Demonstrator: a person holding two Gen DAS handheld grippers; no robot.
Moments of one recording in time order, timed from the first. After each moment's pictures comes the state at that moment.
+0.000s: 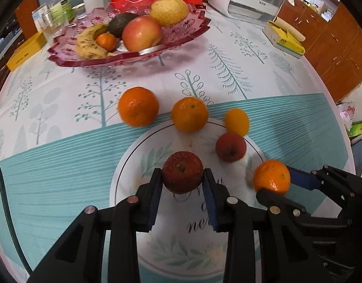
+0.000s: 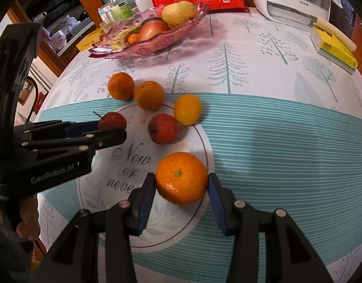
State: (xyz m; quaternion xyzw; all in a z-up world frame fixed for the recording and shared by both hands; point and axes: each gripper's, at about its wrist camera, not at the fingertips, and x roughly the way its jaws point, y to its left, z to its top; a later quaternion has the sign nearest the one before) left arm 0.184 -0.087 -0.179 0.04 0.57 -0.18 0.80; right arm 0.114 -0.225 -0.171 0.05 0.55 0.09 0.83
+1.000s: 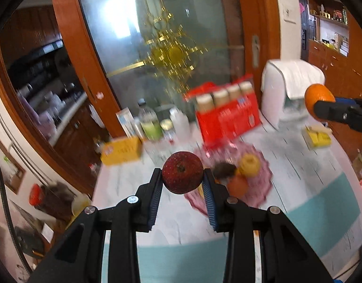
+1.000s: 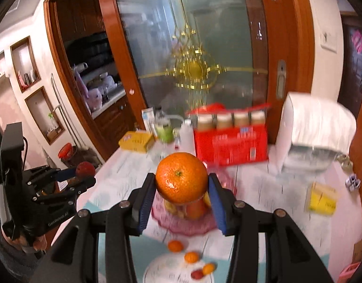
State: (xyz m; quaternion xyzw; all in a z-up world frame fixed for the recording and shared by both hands) left arm 0.263 0.015 0.117 0.12 0.37 -0.05 0.92; right arm 0.253 -0.187 0.142 0.02 0.35 0.15 0.93
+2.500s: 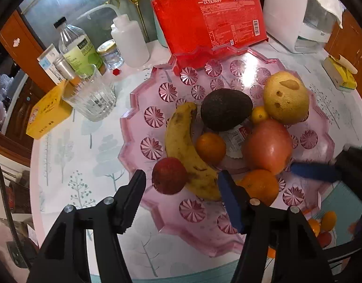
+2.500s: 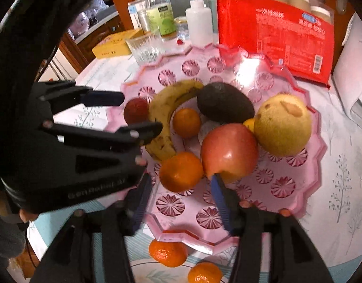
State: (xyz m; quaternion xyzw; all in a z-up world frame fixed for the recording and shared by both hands) left arm 0.401 -0.014 -0.144 0.15 0.54 -0.12 0.82; right arm 0.333 -0.112 -0.134 -0.02 0.54 0.16 0.83
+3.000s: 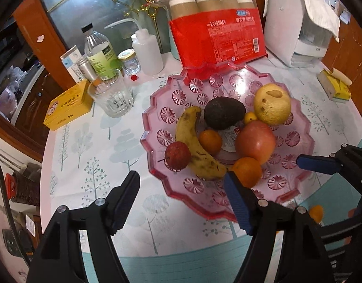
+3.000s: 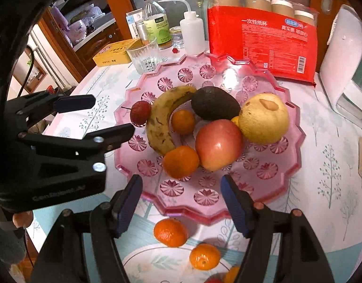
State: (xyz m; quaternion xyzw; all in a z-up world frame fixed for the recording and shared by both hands) left arm 0.359 0.002 -0.100 0.12 0.51 -0.10 0.84; right arm 0.308 -0.124 -0.109 -0.01 0.53 0.15 0.83
